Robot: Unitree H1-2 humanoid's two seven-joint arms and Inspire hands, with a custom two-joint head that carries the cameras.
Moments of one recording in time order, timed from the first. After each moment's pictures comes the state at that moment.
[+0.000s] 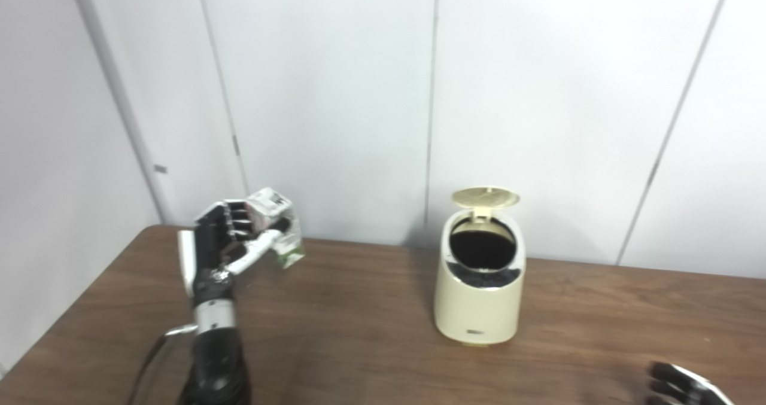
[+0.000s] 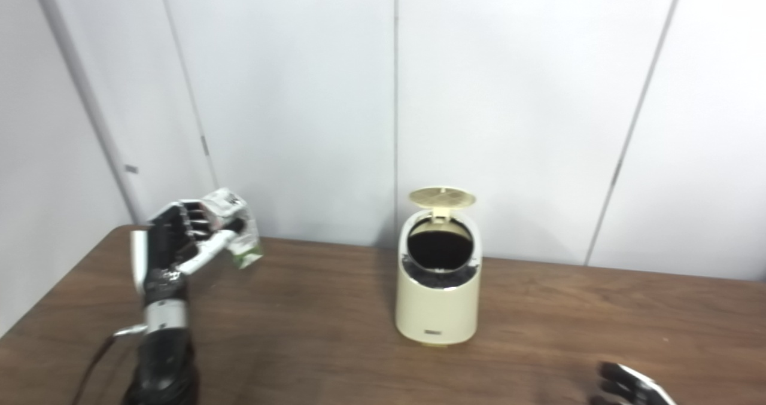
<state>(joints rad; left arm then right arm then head) -0.35 0.20 0.23 0.08 0.08 -0.22 0.35 0.08 -0.09 -0.09 -0.12 -0.19 -0.22 -0.09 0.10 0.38</state>
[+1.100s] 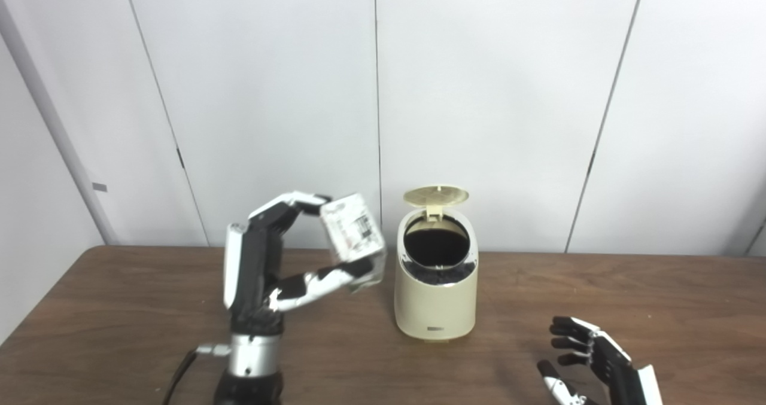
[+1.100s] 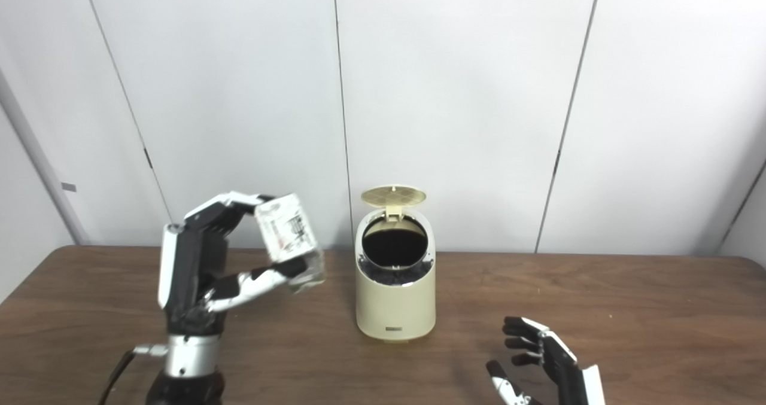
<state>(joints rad) -0.32 0.02 0.00 -0.20 0.15 -0.39 0.11 0.02 -0.02 0.01 -0.07 -0.33 -0.23 -0.20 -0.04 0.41</state>
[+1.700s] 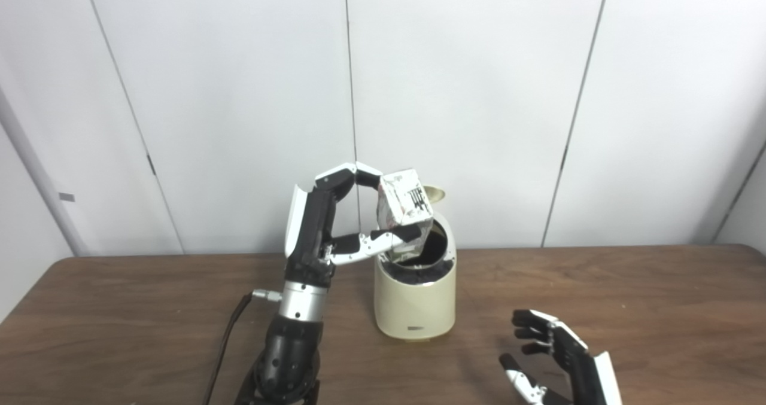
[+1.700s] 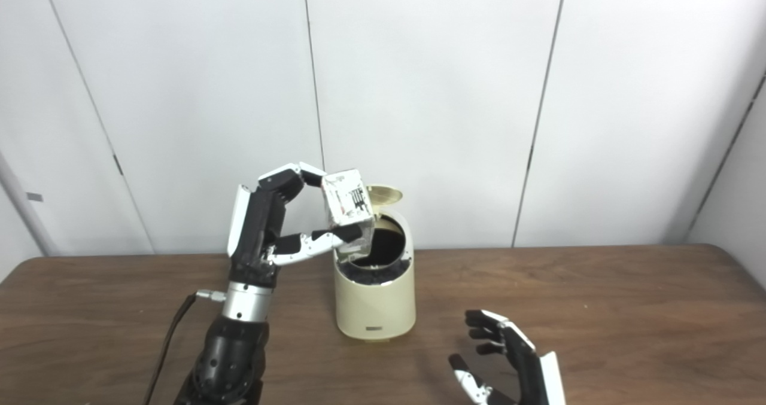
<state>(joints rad) -0.56 0.03 -0.13 0.18 0.16 -0.44 0.15 0.02 0.01 0.04 -0.07 -0.37 -0.23 -0.23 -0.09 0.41</state>
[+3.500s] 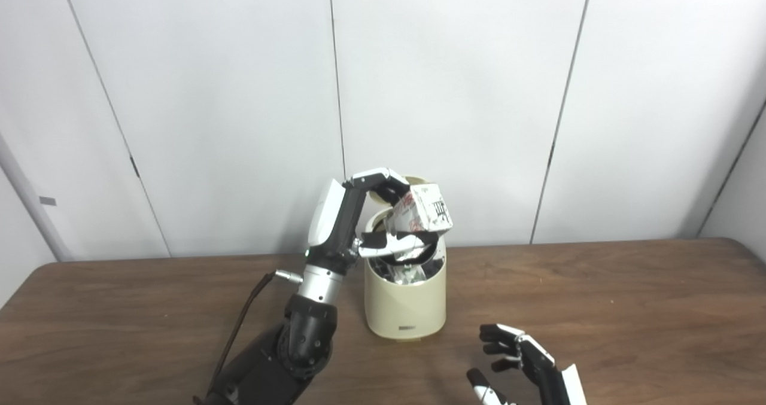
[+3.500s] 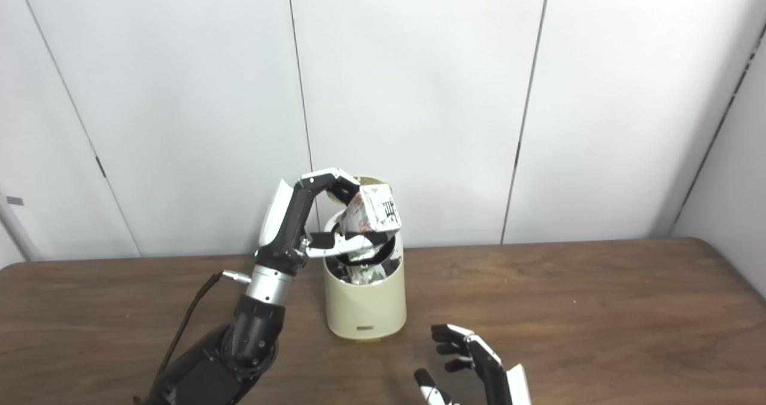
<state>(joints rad) -0.79 0.22 -0.64 0.50 0.19 -0.44 0.62 0.10 0.04 0.10 -0.15 -0.45 -0.21 -0.24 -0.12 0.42</state>
